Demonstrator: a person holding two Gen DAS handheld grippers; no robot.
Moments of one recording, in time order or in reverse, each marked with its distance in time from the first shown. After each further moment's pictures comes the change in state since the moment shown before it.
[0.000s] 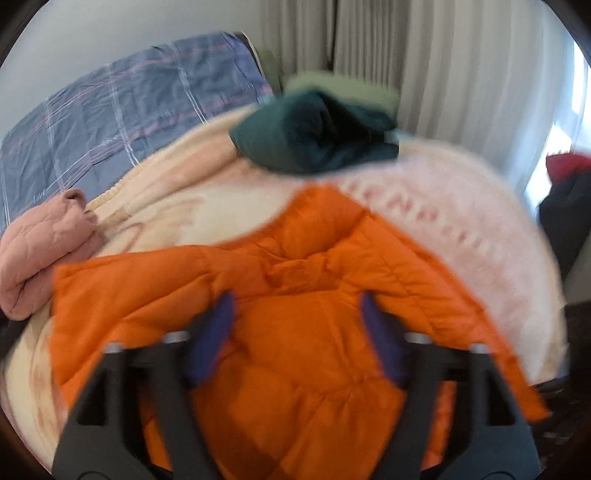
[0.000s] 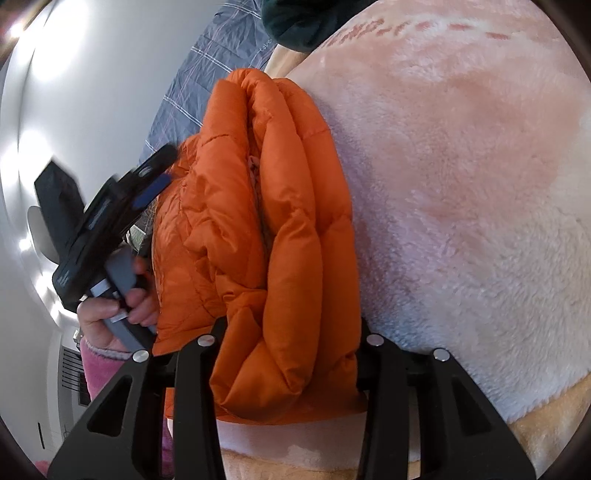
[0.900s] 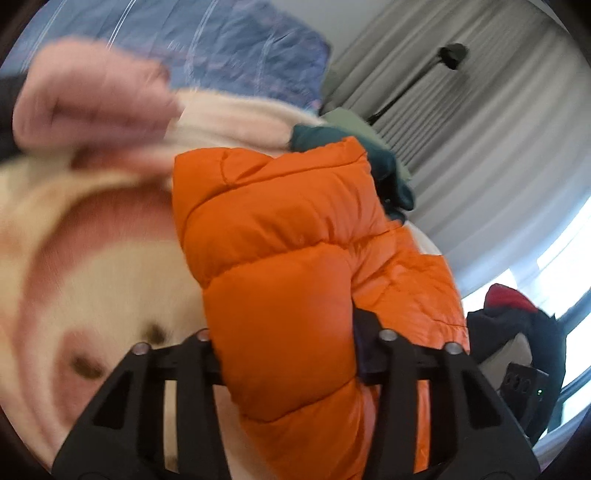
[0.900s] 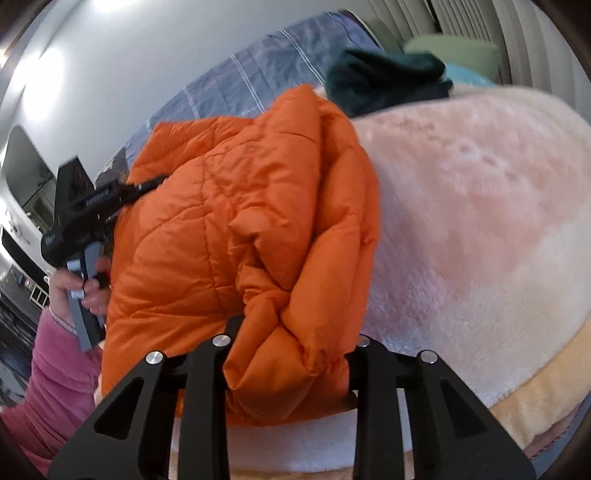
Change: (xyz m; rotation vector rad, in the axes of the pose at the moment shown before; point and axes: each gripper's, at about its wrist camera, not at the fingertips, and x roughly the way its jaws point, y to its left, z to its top) left arm -0.036 0.128 -0.047 -0.482 -0.038 -0.274; right arm -0.025 0.067 -0.039 -0.350 -0.210 -0.236
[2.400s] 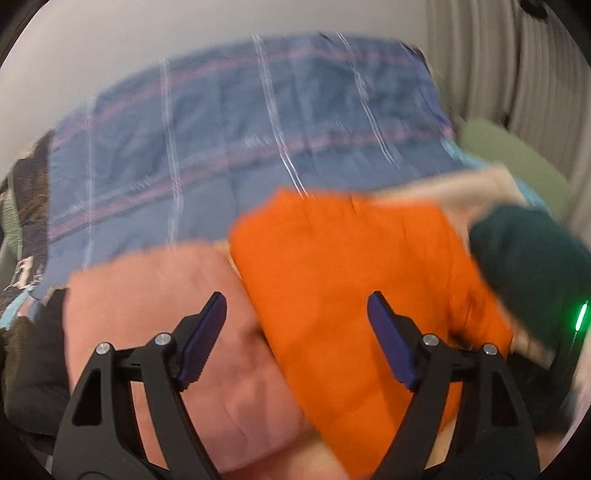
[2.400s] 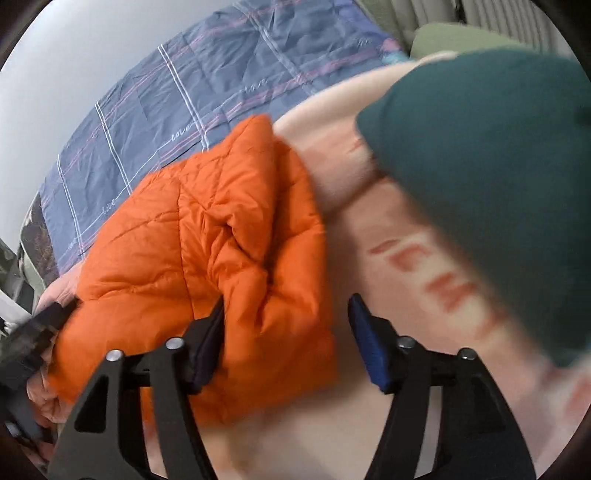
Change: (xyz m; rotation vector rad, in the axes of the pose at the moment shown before) left arm 0.118 0.081 0.241 0.265 -0.018 0.672; right arm 0.309 0.009 0.265 0.092 0.027 -0.193
